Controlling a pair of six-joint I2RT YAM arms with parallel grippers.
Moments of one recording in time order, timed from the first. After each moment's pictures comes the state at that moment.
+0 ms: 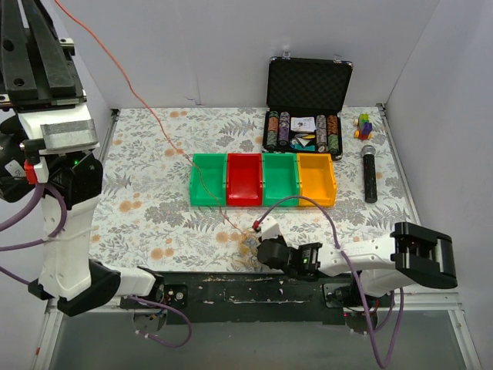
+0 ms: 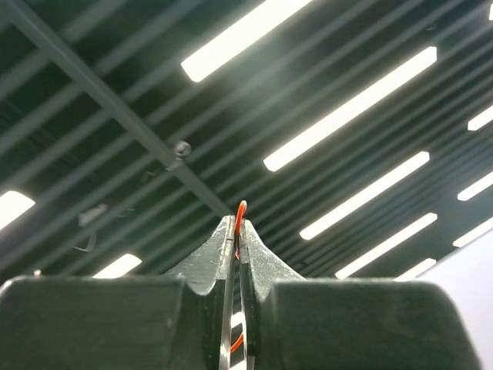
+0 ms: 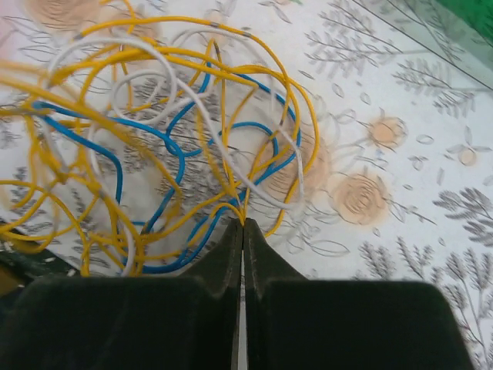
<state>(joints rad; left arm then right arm) -0.45 1.30 2.16 0.50 0.32 0.92 1.42 1.39 0.55 -0.04 0.57 0.53</state>
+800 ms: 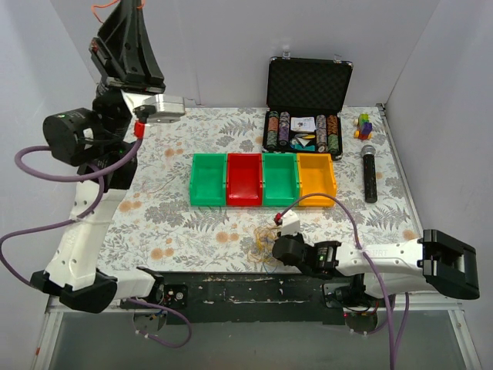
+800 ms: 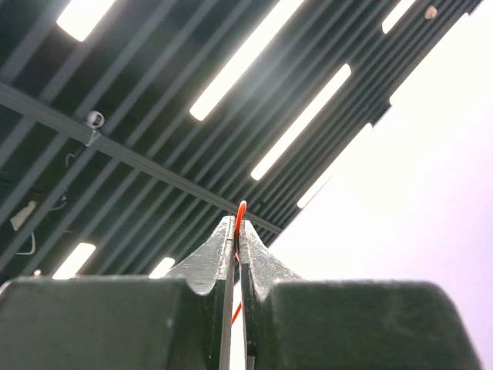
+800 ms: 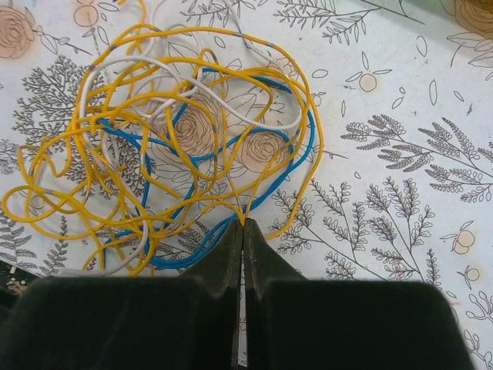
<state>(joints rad) -0.45 1.26 1.83 0.53 0.34 1.14 1.34 1.18 0.44 -0.23 0.60 0.70</state>
